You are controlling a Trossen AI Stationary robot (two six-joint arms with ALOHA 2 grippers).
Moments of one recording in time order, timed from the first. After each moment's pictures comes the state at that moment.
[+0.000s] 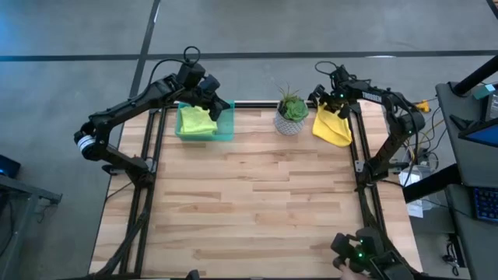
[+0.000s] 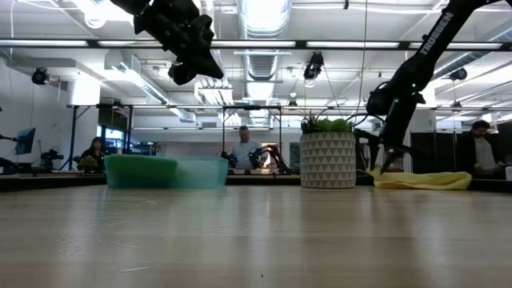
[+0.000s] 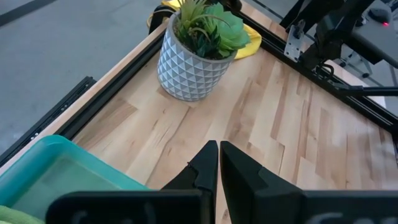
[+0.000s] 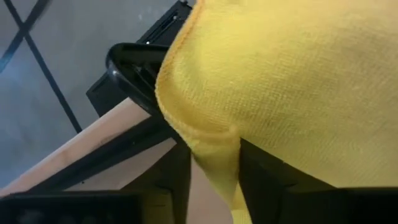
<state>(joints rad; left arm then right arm) 0.70 1.39 1.30 -0.56 0.42 -0.10 -1.22 1.71 1.01 -0.44 -0.18 0.93</state>
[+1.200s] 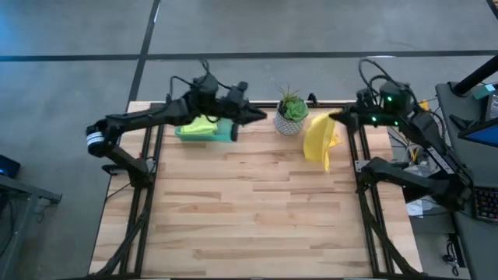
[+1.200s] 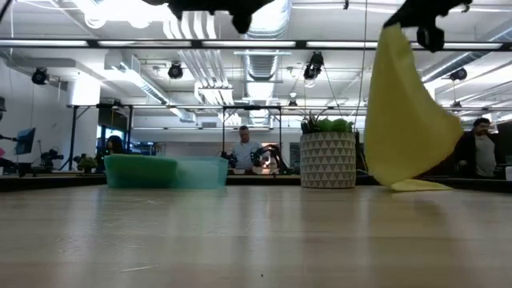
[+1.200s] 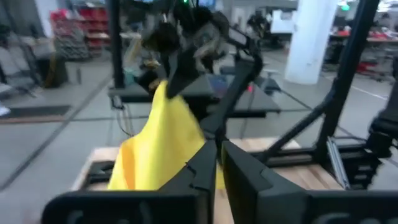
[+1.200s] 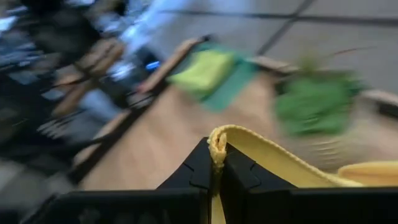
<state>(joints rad) 0.38 1.48 1.33 0.14 0.51 0.03 -0.85 0.72 1.01 -0.76 -0.51 0.40</state>
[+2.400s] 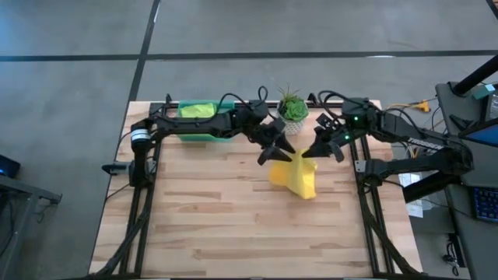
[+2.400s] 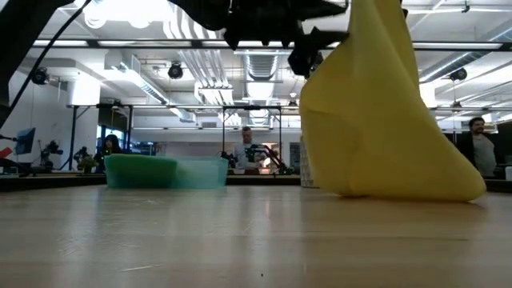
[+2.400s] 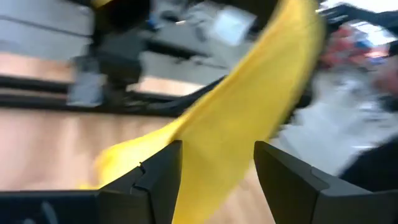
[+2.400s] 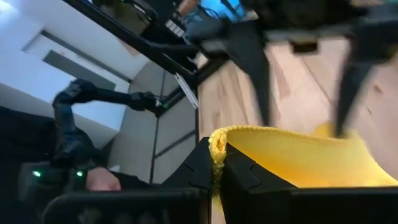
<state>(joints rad) 0.23 1.92 1.61 0.04 0.73 -0.20 -0.27 0.94 1.01 -0.47 -0.65 0.63</state>
